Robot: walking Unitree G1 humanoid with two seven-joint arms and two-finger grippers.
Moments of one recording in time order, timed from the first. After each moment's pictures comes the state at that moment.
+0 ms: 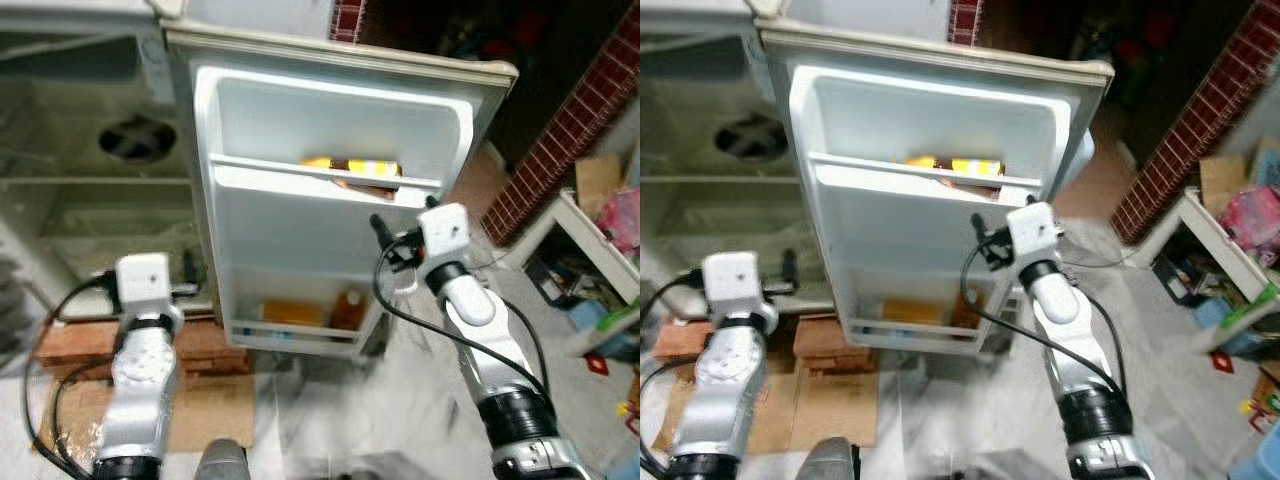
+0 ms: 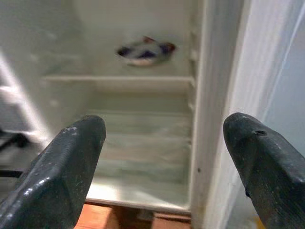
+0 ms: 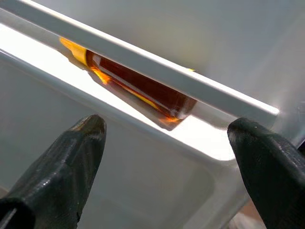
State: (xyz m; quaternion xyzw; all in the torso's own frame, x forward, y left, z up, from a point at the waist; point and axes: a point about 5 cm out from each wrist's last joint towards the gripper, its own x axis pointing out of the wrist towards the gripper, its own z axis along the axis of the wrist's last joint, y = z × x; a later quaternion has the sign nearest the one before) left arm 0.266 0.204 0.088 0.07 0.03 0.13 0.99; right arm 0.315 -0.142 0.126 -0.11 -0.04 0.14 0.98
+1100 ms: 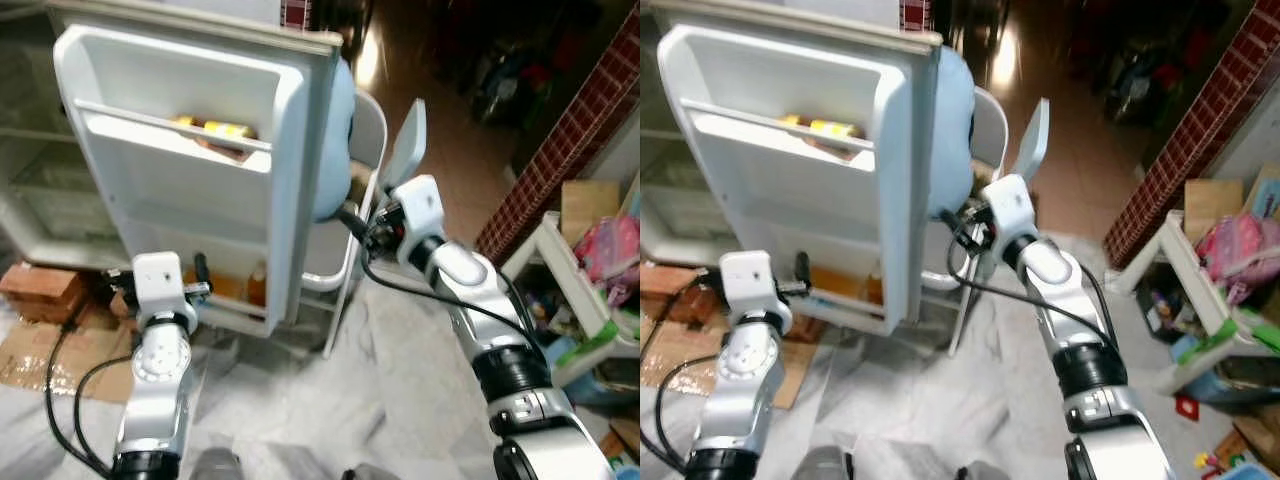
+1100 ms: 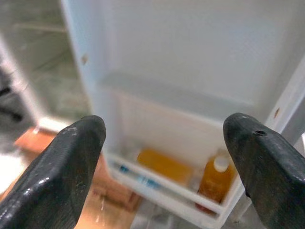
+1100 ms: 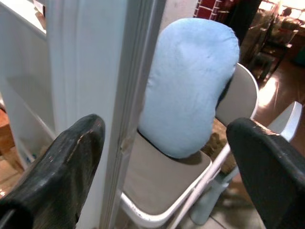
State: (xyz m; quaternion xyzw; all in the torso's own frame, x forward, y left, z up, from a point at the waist) left arm 0.268 0.198 0.077 0.03 0.09 0.16 0.98; right arm 0.347 -0.117 0.142 -0.06 0.01 0.25 0.97
